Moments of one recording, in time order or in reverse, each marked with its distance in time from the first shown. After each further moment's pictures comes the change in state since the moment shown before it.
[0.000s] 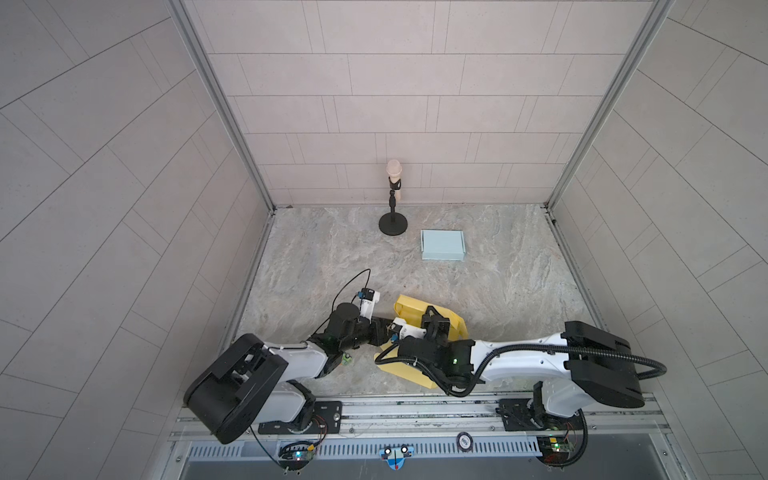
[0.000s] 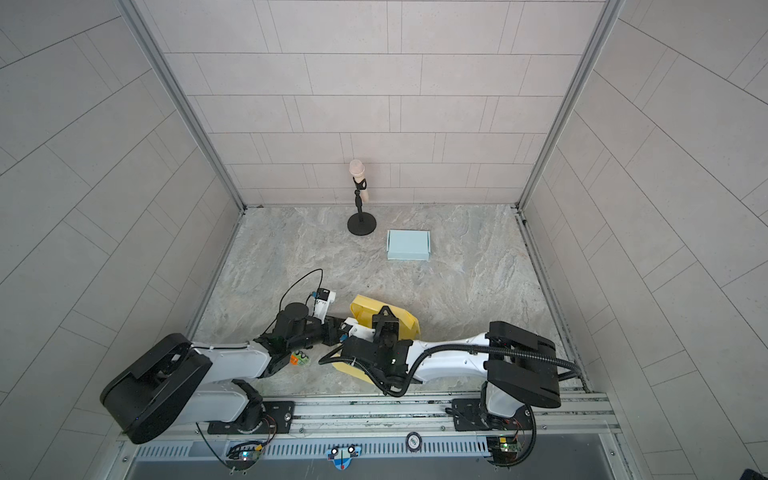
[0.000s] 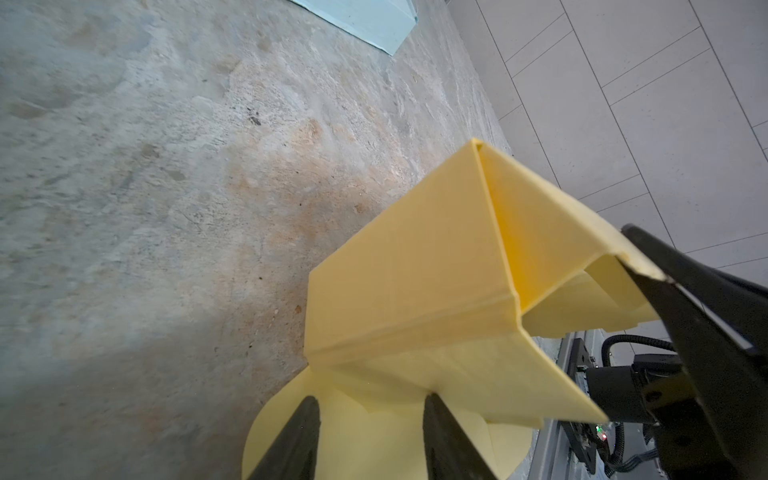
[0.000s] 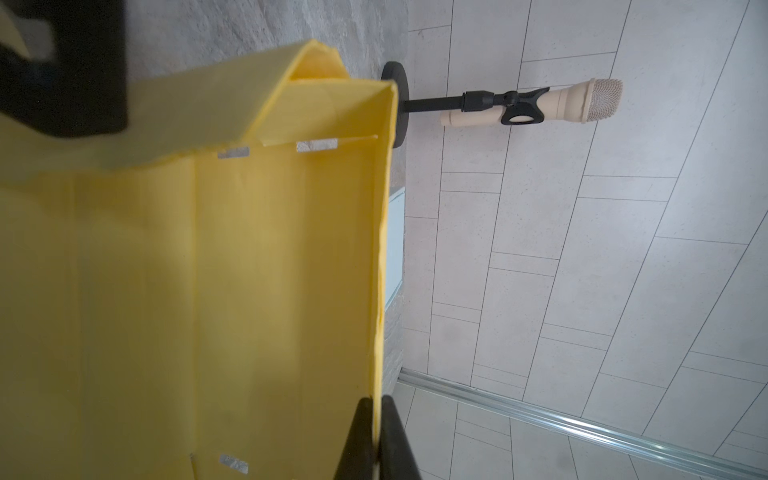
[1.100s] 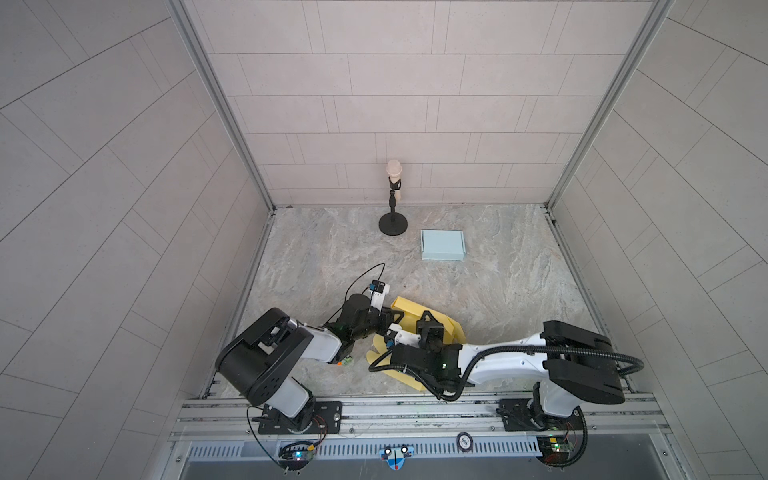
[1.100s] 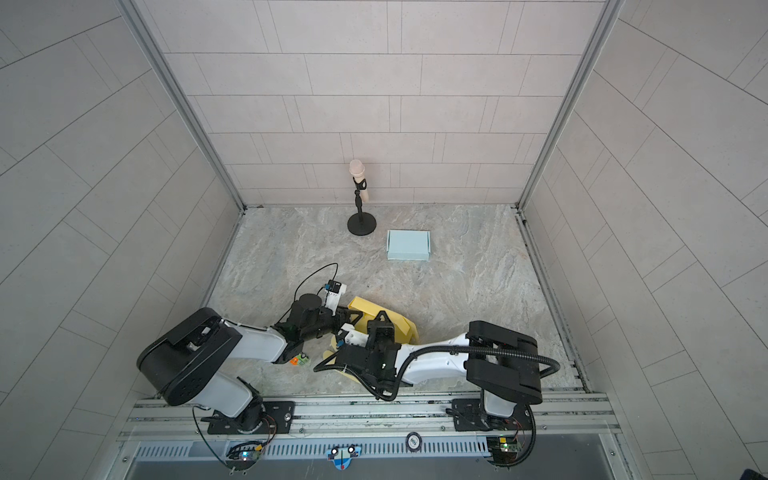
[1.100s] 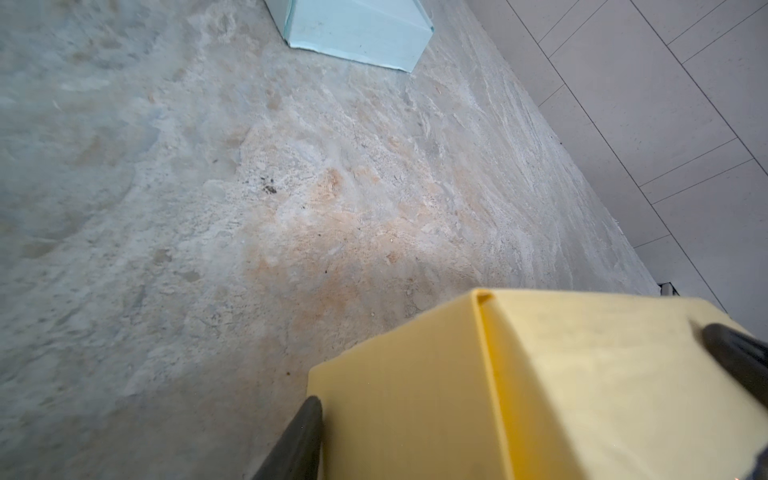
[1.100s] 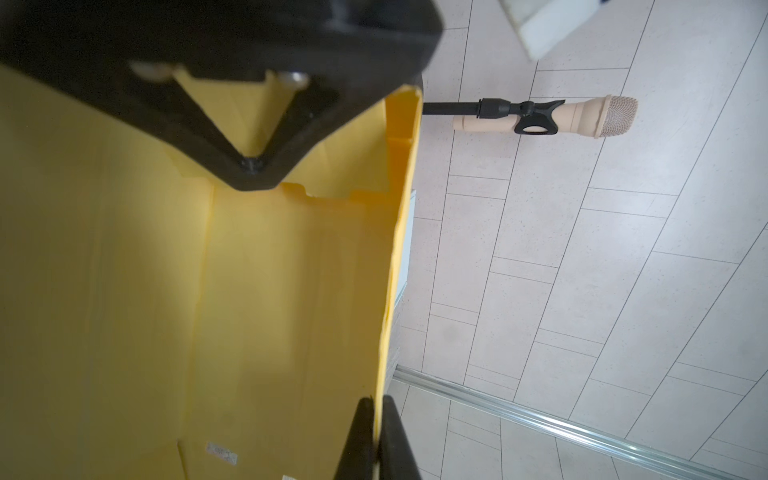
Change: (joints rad) left arm -0.035 0.202 0.118 0.080 -0.111 0.174; right arm 0.030 0.103 0.035 -0.033 0.031 0.045
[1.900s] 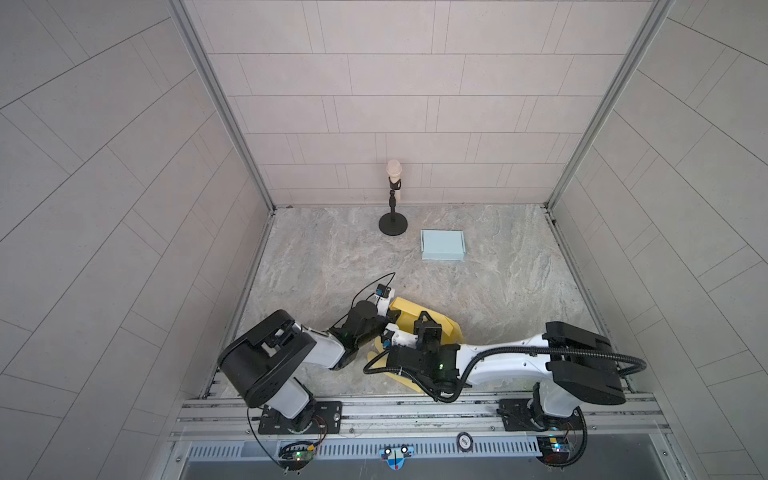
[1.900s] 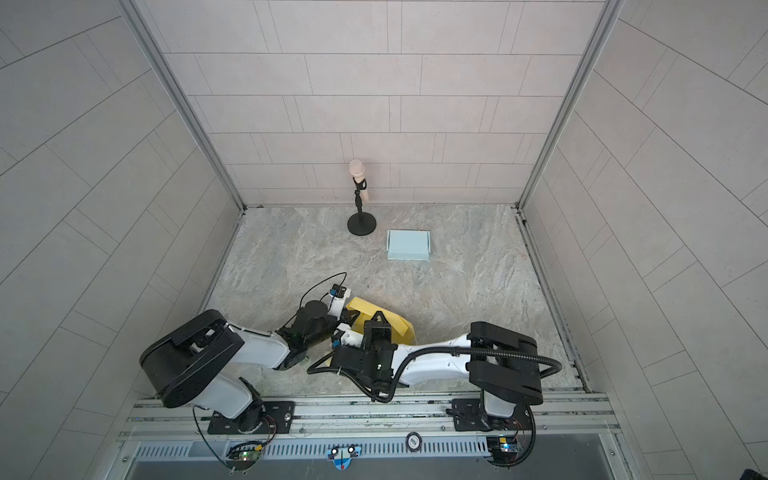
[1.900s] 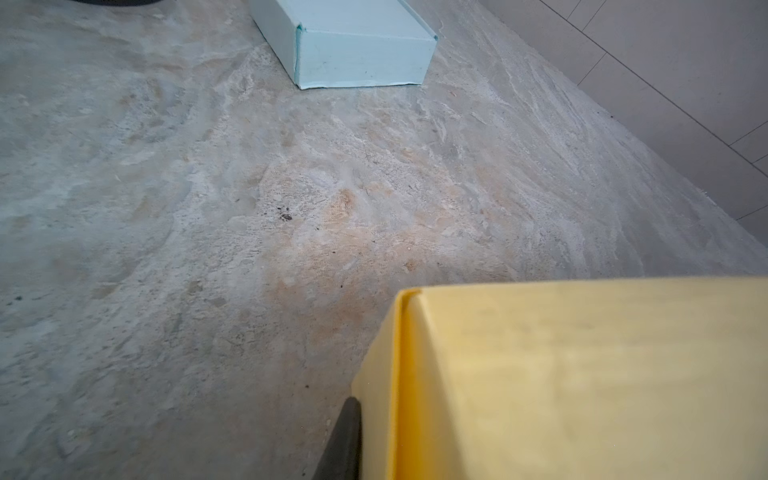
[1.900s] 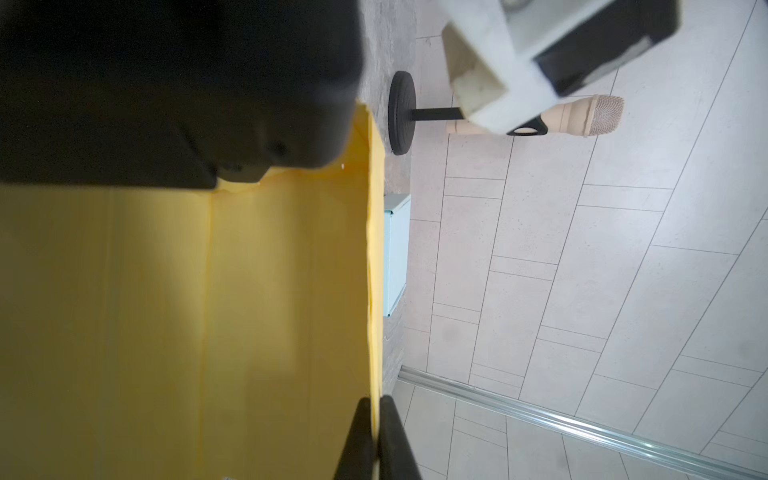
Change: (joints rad) left arm -0.097 0.000 -0.020 0.037 -0.211 0.127; right arm 0.026 0.000 0.065 -0.102 -0.016 0.101
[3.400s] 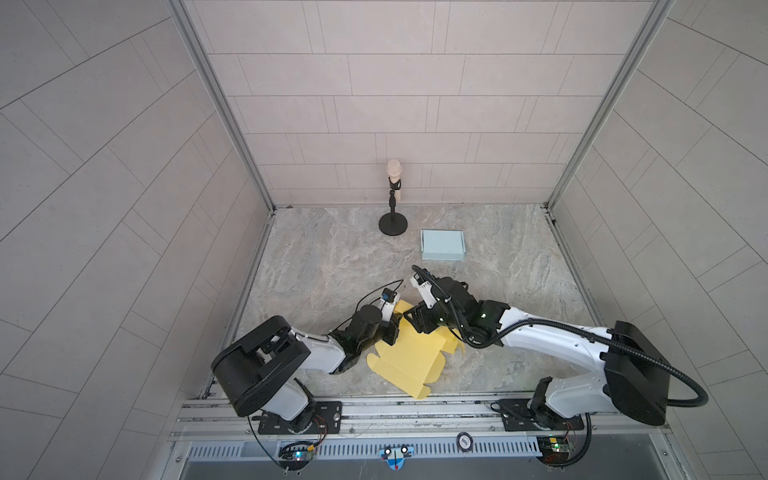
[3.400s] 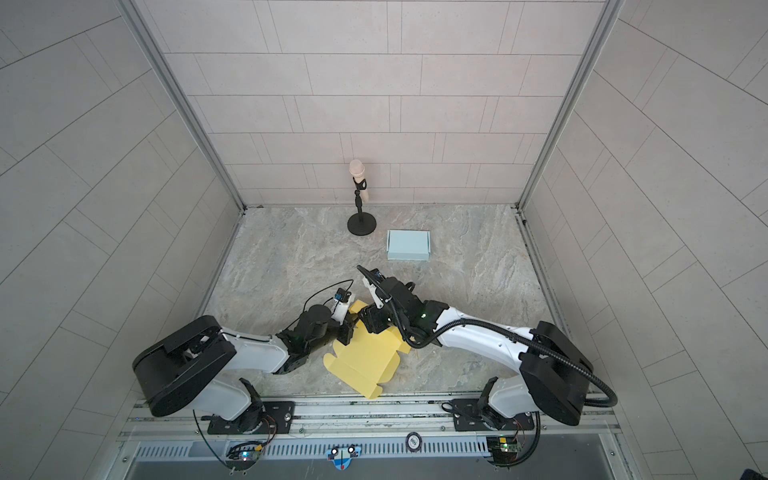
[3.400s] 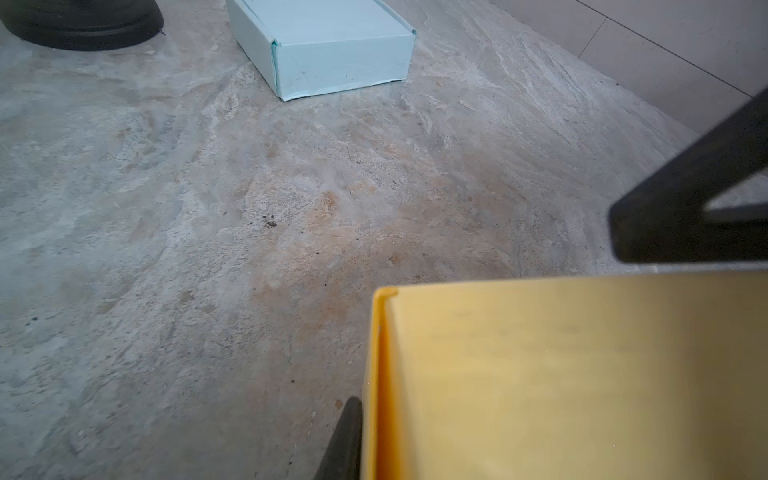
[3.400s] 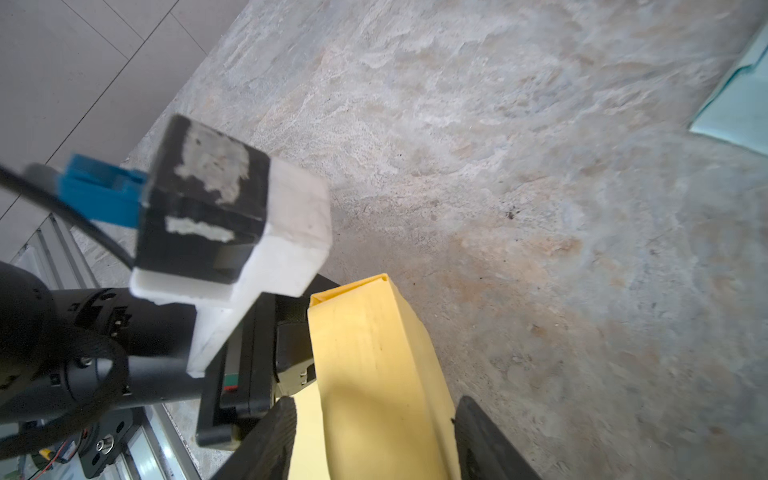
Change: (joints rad) left arm -0.073 -0.049 0.004 -0.057 -0.096 0.071; right arm -0.459 -0.258 -0.068 0.156 -1.203 0.876
